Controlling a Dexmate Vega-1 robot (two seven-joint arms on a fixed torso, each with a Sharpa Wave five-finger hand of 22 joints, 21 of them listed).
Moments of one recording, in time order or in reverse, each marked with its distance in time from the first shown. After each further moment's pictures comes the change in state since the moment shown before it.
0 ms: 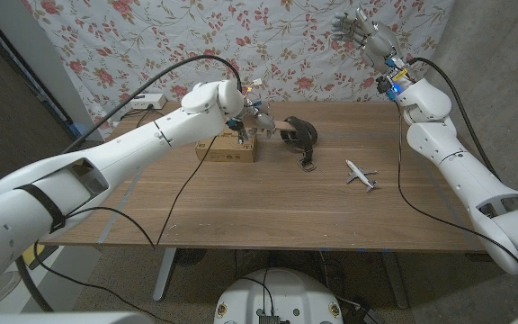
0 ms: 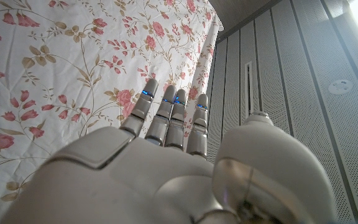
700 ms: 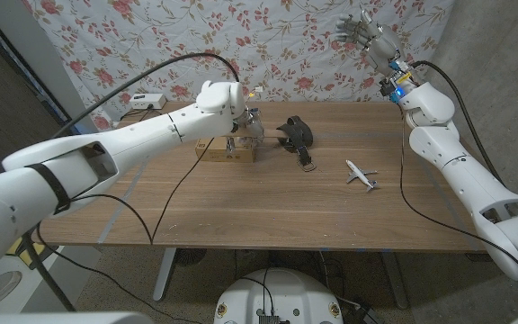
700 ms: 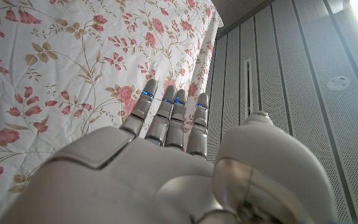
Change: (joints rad) left arm -0.130 -0.037 0.193 0.107 0.105 0.115 -0.097; left_hand 0.105 0.020 -0.210 -0.141 -0.233 -0.013 0.045 -0.122 -0.159 -0.085 0.046 -0.420 -0.487 -0.171 0.009 -0.162 -0.328 -0.150 0.016 -0.062 -0.075; right arm -0.026 -0.010 0.015 -0.012 0.015 0.015 -0.005; right_hand 0.000 0.000 0.001 -0.007 0.000 0.016 0.005 0.007 0.000 0.004 -0.004 0.000 0.000 0.000 0.000 0.002 -0.010 0.004 0.004 0.000 0.000
